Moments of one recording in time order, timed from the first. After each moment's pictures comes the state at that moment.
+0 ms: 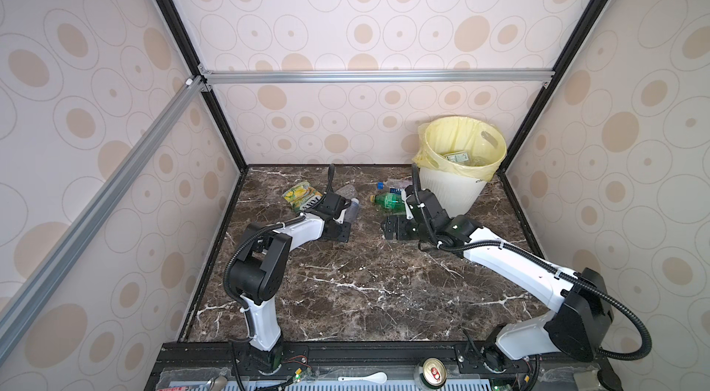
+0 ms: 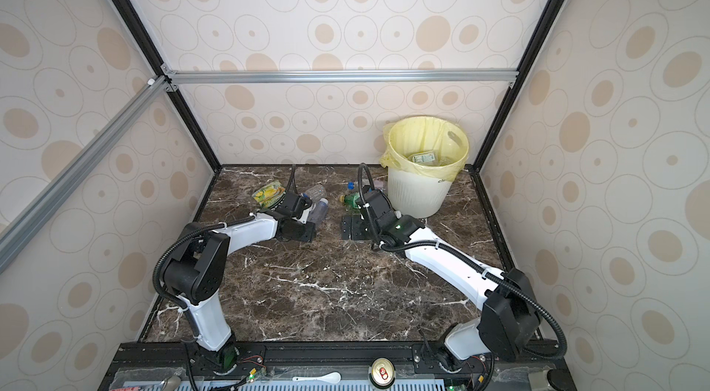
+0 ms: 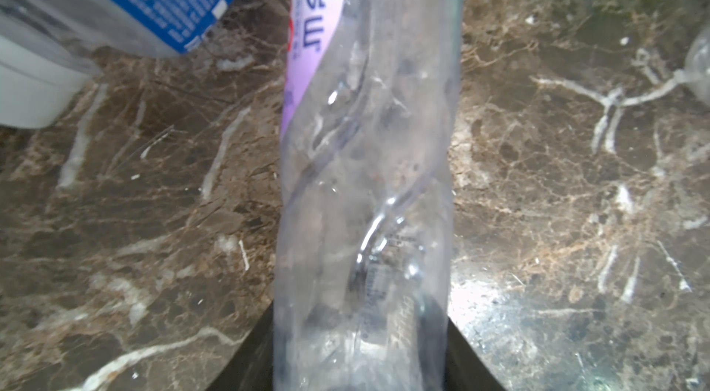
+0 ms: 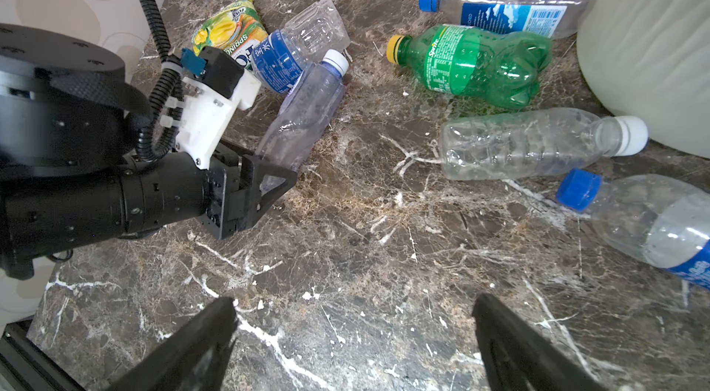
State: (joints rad) left arm -0.42 1.84 1.13 -0.36 0.05 -0.22; right arm 0.70 1.43 1.15 -0.49 0.08 0.57
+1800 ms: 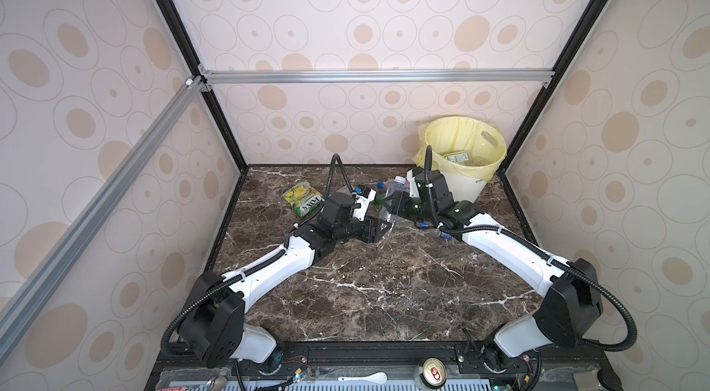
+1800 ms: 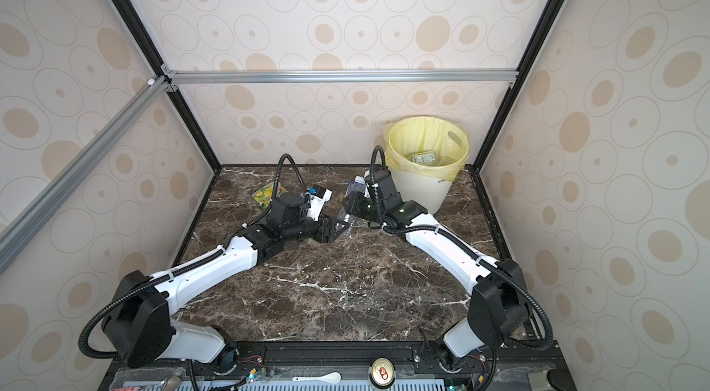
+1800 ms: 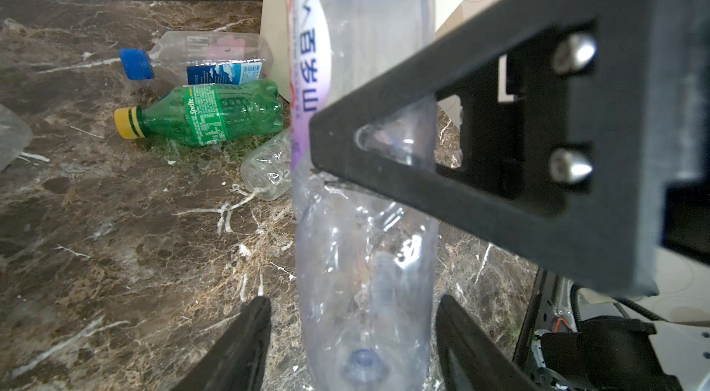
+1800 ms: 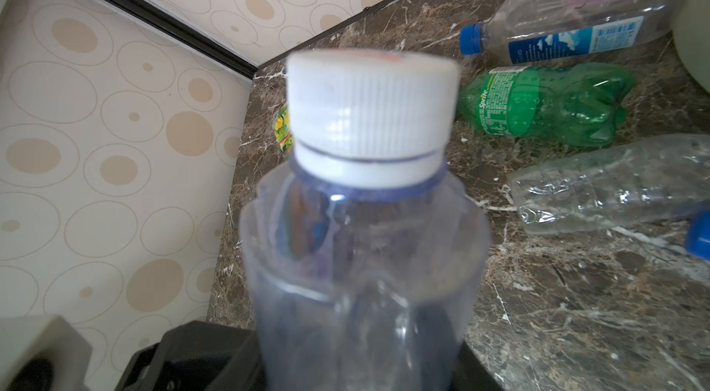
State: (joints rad) left arm -0.64 1.41 1.00 -0.07 0.32 -0.36; right arm 0.59 1.51 1.28 -0.38 -0.12 0.75
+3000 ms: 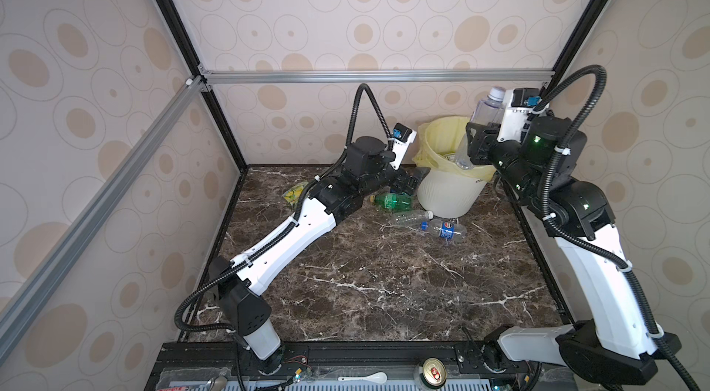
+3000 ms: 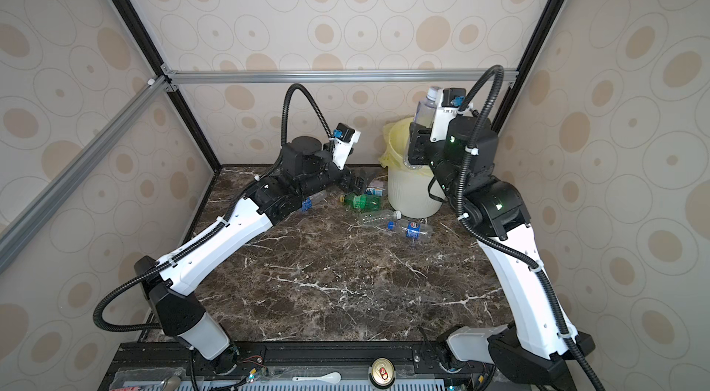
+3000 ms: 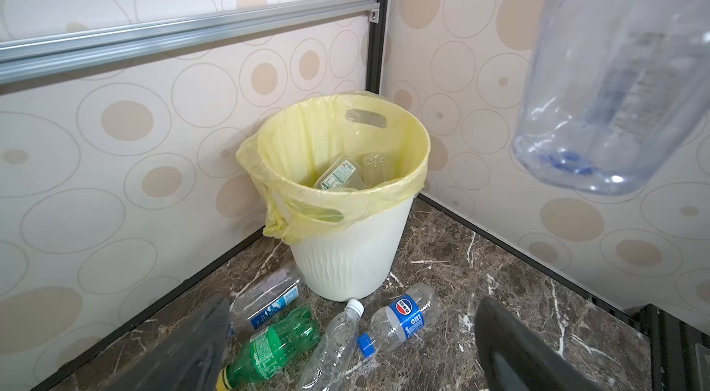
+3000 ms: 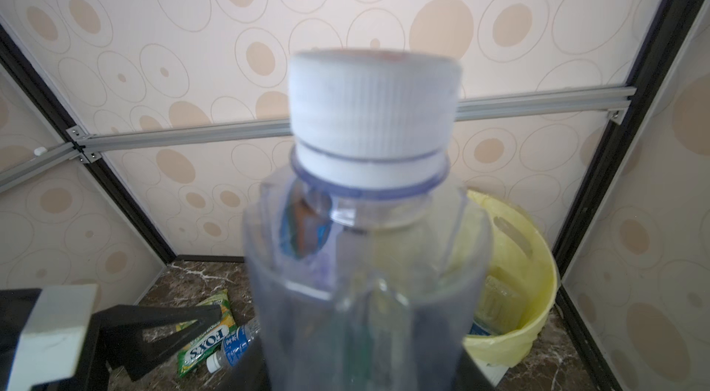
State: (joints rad) left arm -0.79 1.67 1.81 -0.33 0.07 0.00; right arm 0.47 1.31 1.94 -0.70 0.34 0.15
